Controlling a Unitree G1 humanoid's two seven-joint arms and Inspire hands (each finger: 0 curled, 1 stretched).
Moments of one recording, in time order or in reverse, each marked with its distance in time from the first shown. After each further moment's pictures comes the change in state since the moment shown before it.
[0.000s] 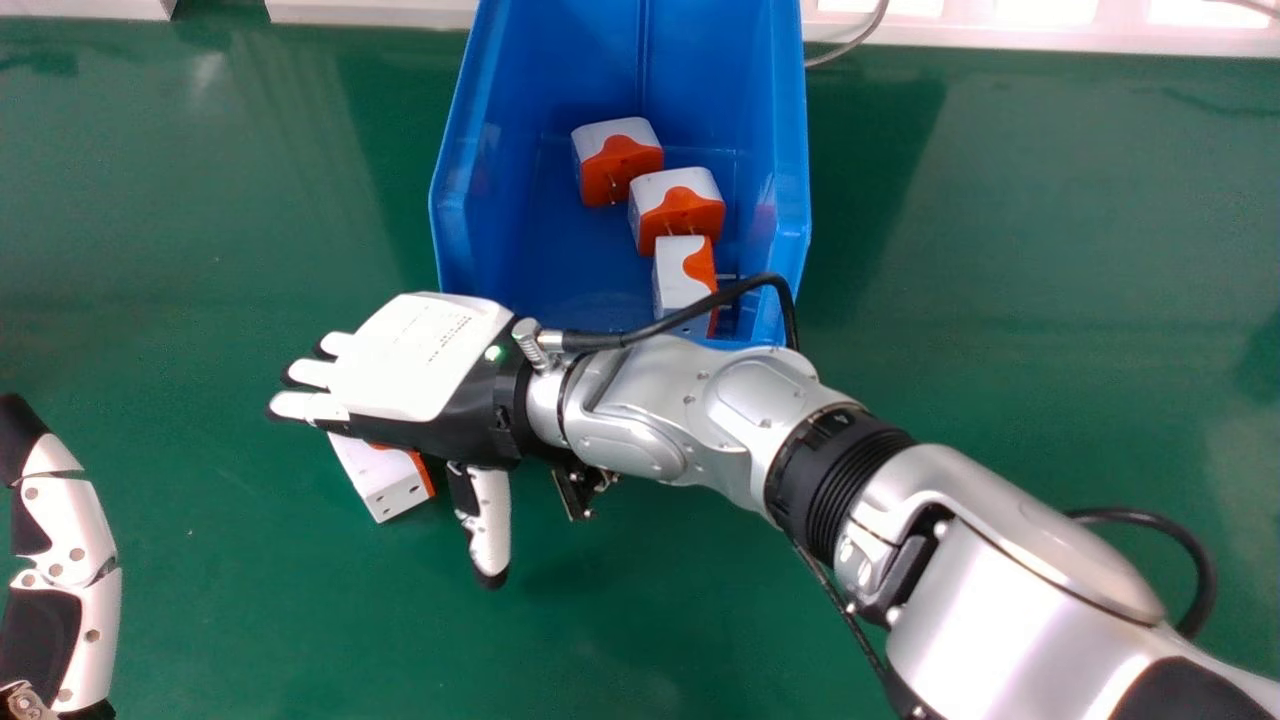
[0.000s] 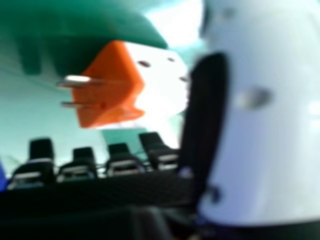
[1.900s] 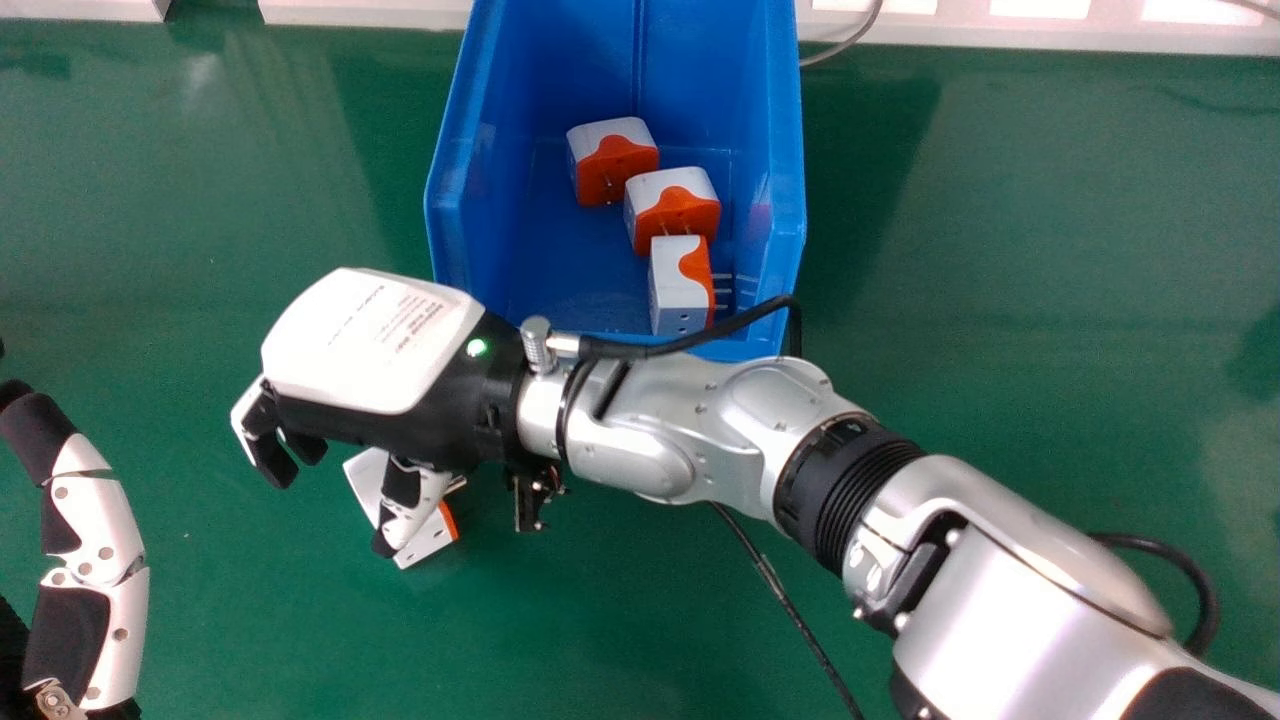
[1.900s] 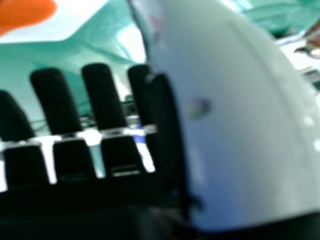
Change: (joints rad) left arm 0.008 0.000 -0.024 0.004 0.018 -0.012 0.000; right arm 0.044 -0.011 -0.101 -0.043 0.097 -0.136 -0.120
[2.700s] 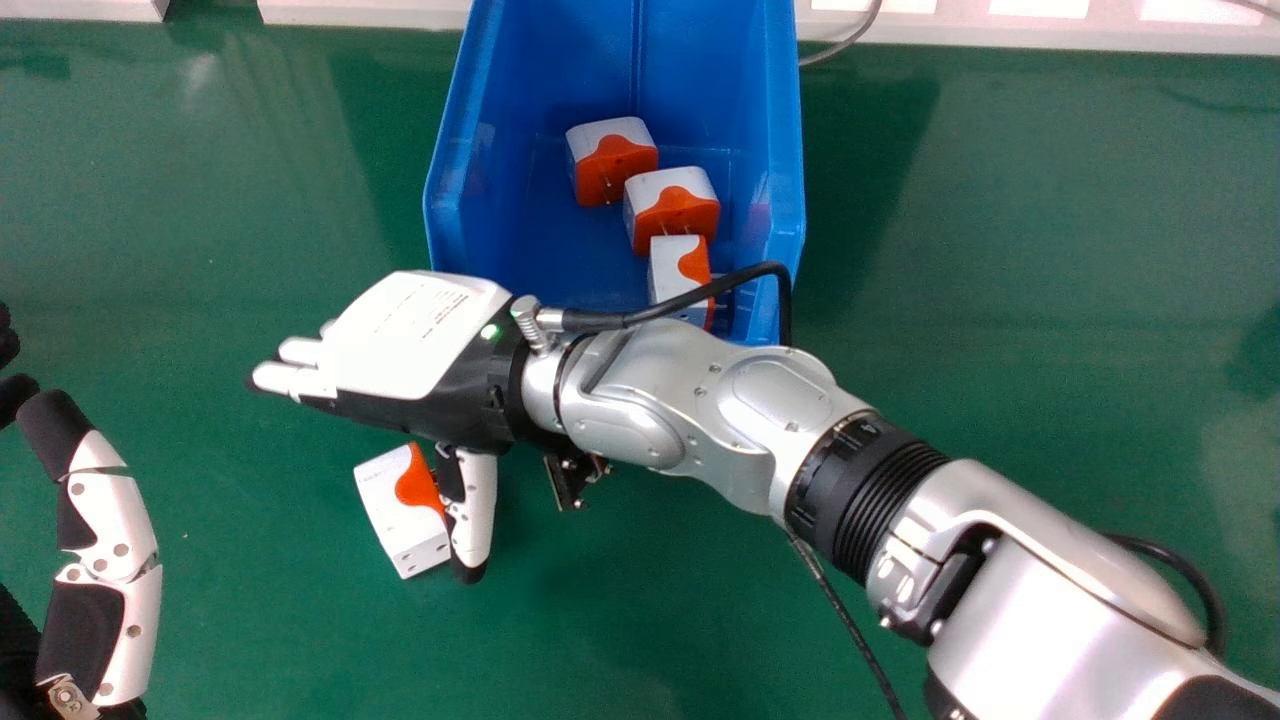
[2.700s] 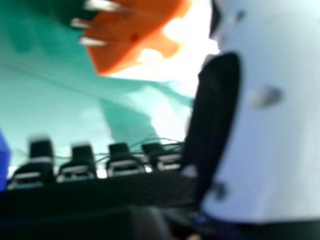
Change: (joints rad) left arm -0.001 0.000 -0.001 0.000 0.023 0.003 0.011; right arm 0.045 -0.062 0.051 -0.220 -0.039 0.215 0.267
